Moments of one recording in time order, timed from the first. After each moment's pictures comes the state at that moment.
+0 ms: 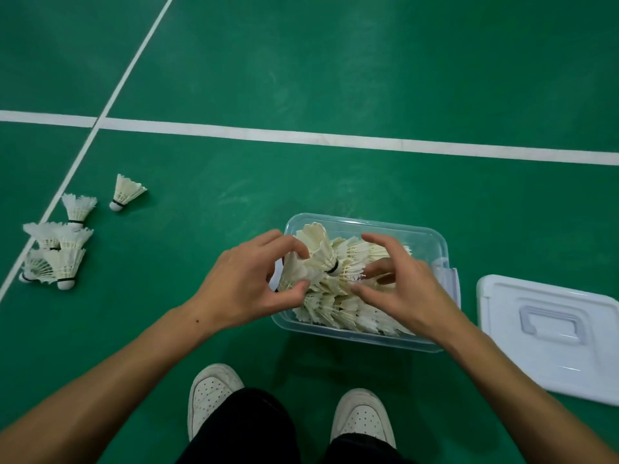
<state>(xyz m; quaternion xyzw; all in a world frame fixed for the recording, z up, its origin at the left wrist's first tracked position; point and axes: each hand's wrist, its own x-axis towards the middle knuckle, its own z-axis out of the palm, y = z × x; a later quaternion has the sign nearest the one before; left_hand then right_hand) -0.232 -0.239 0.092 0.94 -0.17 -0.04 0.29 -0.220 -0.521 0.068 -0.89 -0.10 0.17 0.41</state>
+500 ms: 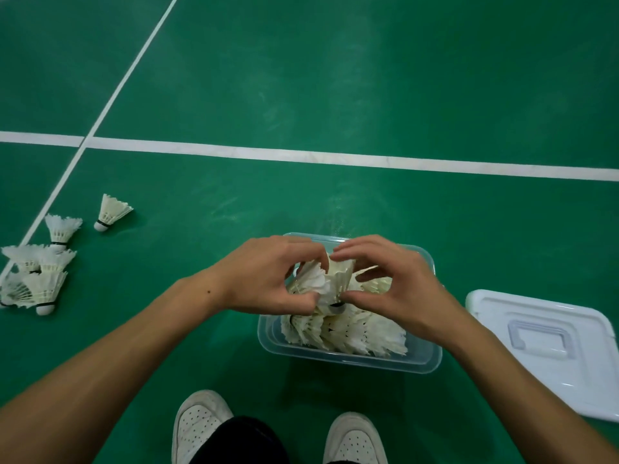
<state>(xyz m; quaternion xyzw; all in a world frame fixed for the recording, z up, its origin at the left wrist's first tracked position) -0.175 -0.263 0.116 0.91 -0.31 -0.15 0.23 -0.193 -0.526 0.098 -0.84 -0.23 0.11 0.47</state>
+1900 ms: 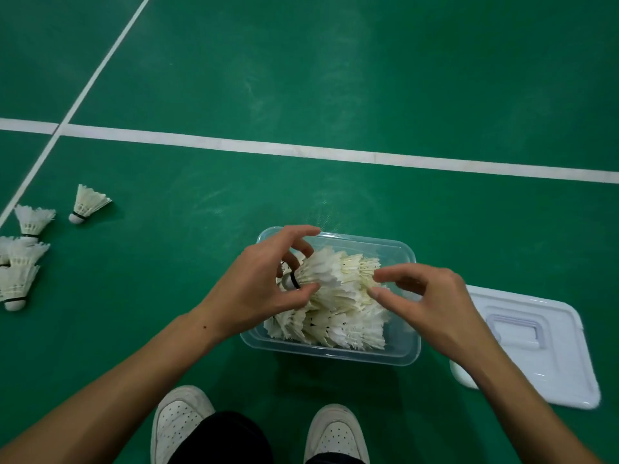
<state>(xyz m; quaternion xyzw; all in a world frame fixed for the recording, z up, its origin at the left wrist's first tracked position) -0.208 -0.286 0.092 0.89 -0.19 -0.04 0.42 -0.225 -0.569 0.102 -0.90 0.00 0.13 0.42</state>
